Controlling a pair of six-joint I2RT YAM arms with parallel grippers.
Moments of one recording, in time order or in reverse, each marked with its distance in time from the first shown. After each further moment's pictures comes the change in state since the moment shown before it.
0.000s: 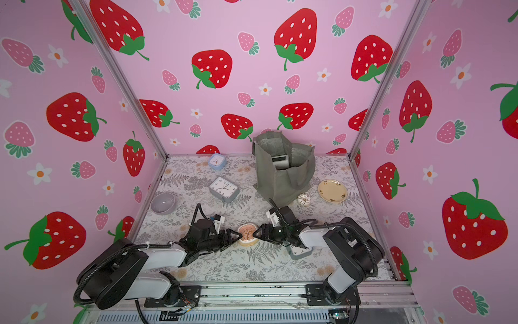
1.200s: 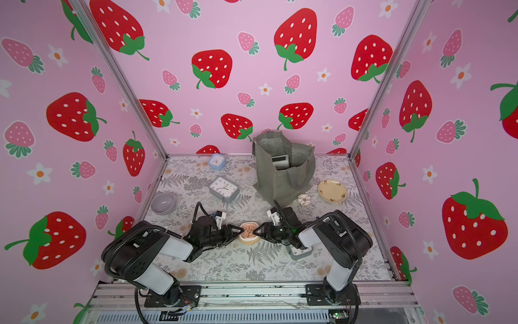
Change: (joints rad) left arm 0.038 0.249 0.023 0.317 0.064 -0.045; right arm -0.031 0.127 -0.071 0.349 -0.112 0.153
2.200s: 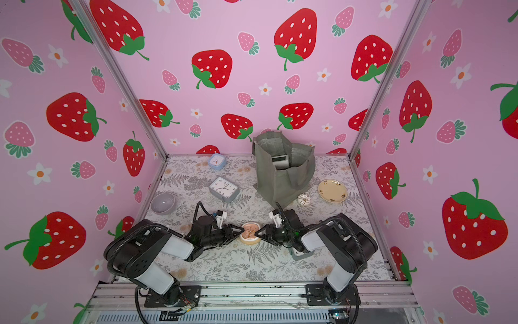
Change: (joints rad) left arm 0.002 0.018 0.009 0.019 0.015 0.003; right arm 0.002 -0.058 -0.053 0.026 0.008 0.031
